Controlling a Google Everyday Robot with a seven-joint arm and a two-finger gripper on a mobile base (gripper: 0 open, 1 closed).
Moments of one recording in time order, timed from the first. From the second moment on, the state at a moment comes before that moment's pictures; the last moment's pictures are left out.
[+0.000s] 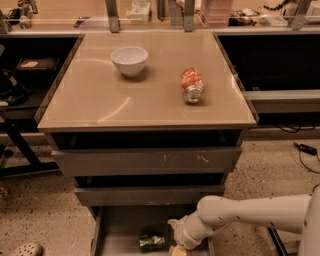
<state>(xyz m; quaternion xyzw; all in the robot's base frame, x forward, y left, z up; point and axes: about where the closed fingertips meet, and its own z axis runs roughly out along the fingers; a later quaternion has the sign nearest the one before) 0.366 -0.024 0.381 -0.58 0.74 0.30 0.14</state>
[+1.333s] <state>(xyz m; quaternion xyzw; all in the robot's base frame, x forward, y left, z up) 0.395 0.014 0.251 -0.58 0.73 0.33 0.16</state>
